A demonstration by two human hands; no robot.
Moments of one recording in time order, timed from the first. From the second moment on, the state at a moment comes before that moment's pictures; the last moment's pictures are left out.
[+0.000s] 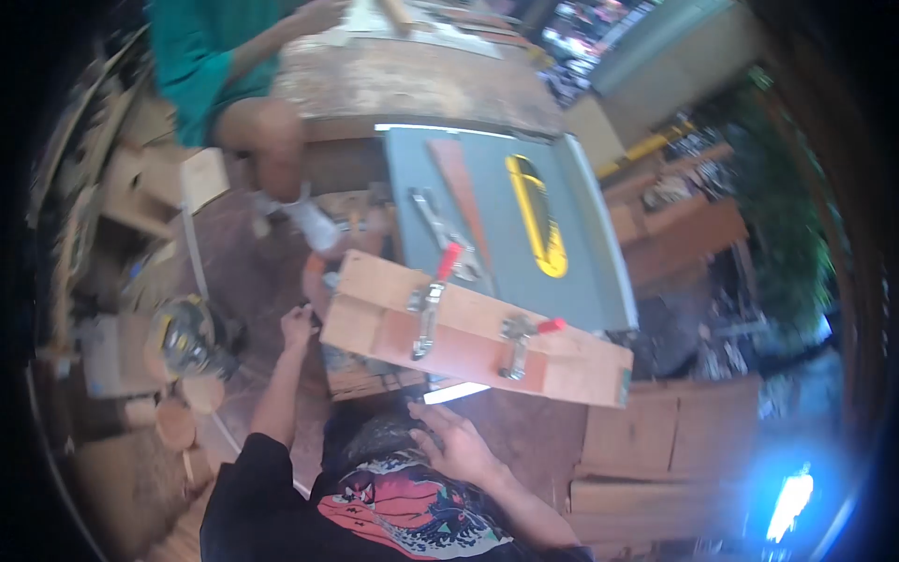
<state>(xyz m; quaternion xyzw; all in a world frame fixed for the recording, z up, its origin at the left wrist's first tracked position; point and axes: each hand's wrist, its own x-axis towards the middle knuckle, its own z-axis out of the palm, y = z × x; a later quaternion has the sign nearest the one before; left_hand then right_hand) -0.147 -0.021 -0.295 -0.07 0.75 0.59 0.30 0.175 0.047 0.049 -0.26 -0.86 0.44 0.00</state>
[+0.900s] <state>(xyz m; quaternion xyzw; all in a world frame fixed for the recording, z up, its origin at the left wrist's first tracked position) 0.042 0.007 -0.034 0.37 0.87 0.33 0.03 0.331 0.224 -0.014 -0.22 -0.97 0.09 0.09</state>
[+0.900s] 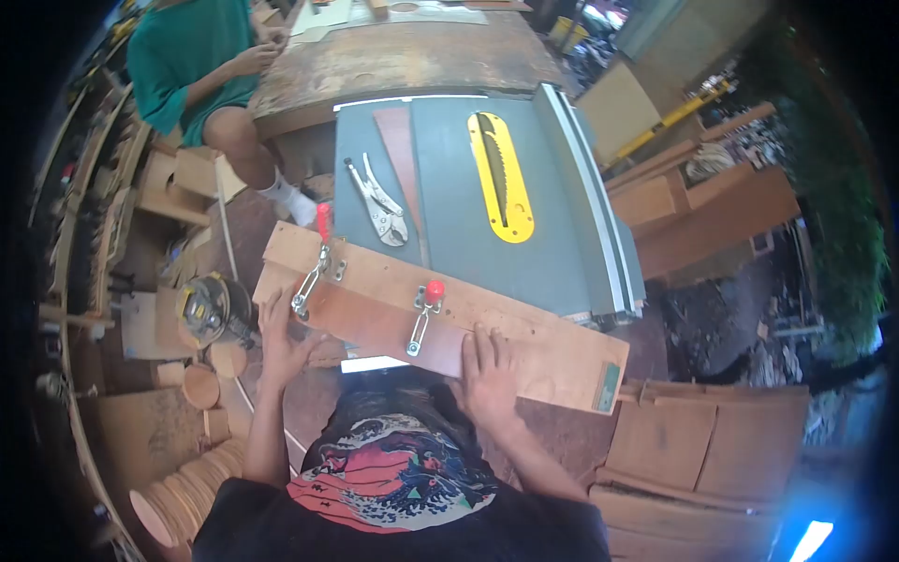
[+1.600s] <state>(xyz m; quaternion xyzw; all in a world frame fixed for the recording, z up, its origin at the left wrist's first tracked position) 0.015 0.000 -0.058 0.42 0.84 0.33 0.00 0.349 0.188 -0.049 -0.29 -0.91 0.14 0.26</state>
